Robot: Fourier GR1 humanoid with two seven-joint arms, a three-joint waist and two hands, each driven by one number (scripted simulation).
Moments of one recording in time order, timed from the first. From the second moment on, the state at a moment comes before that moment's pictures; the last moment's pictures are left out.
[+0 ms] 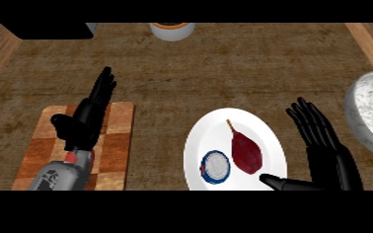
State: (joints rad) left arm -0.16 0.25 -0.22 -1.51 0.16 0.25 0.03; right arm 0.18 -0.30 0.26 -1.87 -0.33 -0.23 -0.23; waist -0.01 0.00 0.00
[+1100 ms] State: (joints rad) left arm -0.17 0.21 -0.18 -1.53 0.11 0.20 0.08; right arm -0.02 -0.52 0.23 -1.84 -0.33 0.00 0.39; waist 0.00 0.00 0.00
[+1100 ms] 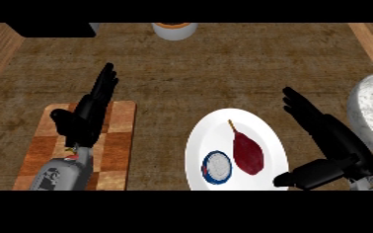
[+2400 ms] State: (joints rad) left arm -0.15 0.12 -0.09 -1.51 0.01 0.11 0.05; right arm 0.10 -0.24 0.12 -1.75 -0.30 0.22 0.29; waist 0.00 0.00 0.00
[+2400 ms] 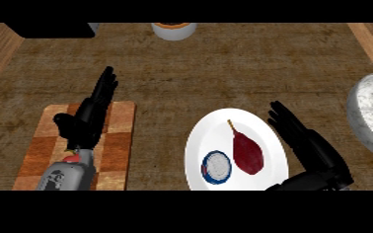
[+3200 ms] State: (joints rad) left arm -0.14 0.09 -0.07 -1.56 -0.02 0.09 0.10; right arm 0.05 -0.13 0.16 -1.57 -0.08 0.18 0.21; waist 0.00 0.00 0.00
